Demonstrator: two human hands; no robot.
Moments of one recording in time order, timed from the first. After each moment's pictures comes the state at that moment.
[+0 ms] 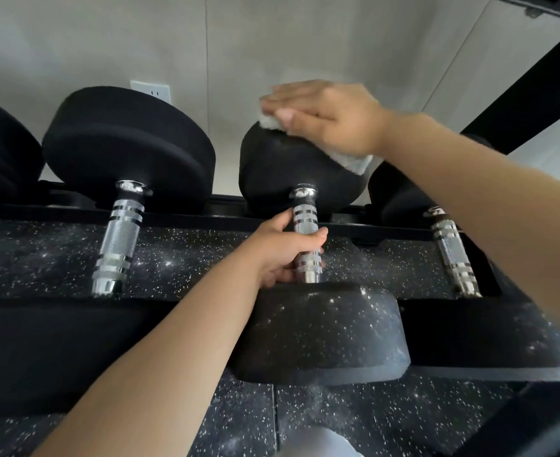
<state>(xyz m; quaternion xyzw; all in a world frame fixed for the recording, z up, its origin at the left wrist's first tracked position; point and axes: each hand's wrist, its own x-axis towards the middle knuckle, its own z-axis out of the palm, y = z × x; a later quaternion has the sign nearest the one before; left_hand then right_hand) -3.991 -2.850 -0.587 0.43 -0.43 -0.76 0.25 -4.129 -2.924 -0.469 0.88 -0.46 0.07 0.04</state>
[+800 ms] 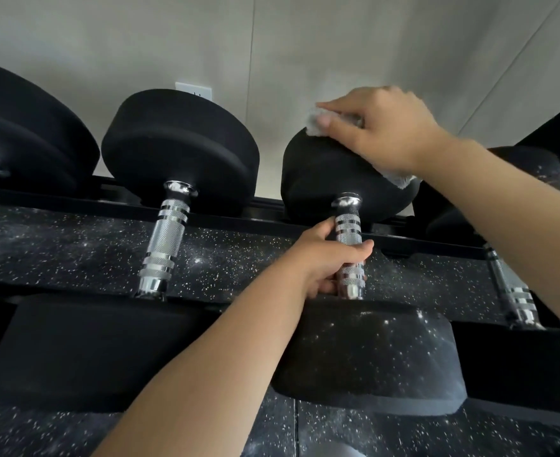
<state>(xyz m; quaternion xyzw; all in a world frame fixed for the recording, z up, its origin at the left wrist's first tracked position) -3.993 -2.852 -0.589 0.42 -0.41 -0.77 0.26 -4.113 -2.922 -0.475 0.83 -0.54 0.12 0.11</state>
